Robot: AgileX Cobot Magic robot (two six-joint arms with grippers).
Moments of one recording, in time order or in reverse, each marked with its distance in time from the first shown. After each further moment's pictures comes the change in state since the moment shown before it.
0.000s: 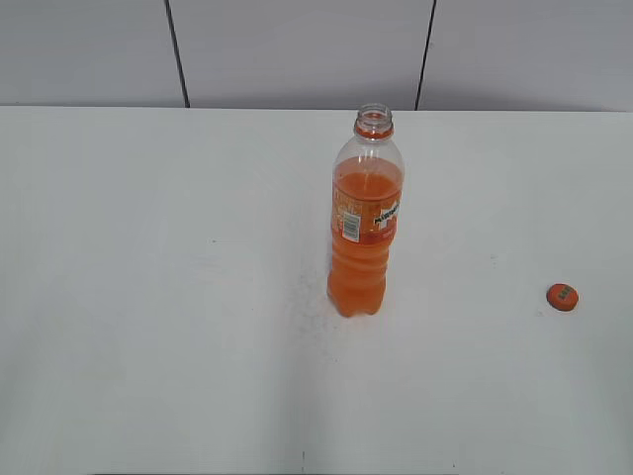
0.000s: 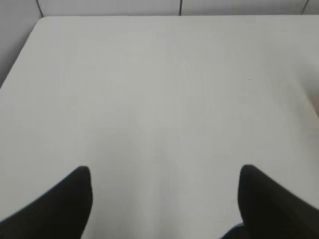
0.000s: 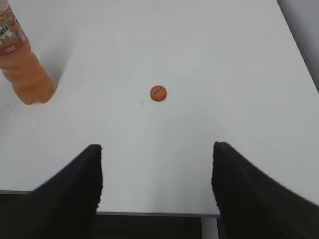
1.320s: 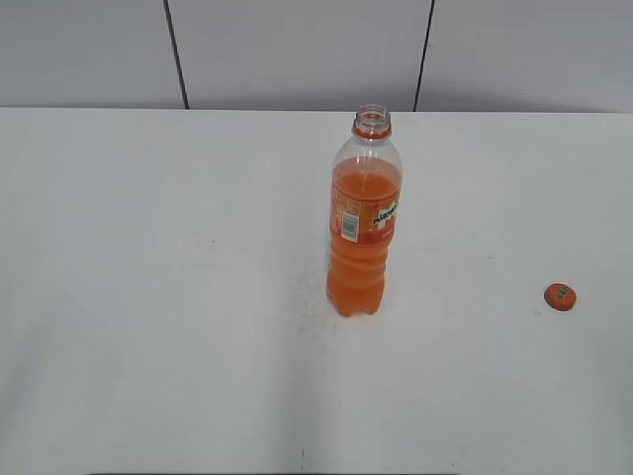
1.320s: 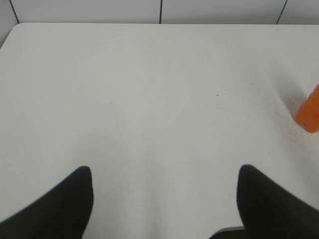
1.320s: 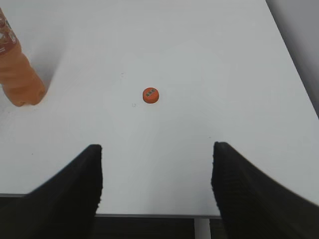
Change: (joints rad) left arm 0.000 0.000 0.028 -0.072 -0.053 0.019; right arm 0.000 -0.001 0.007 -0.025 -0.011 -0.001
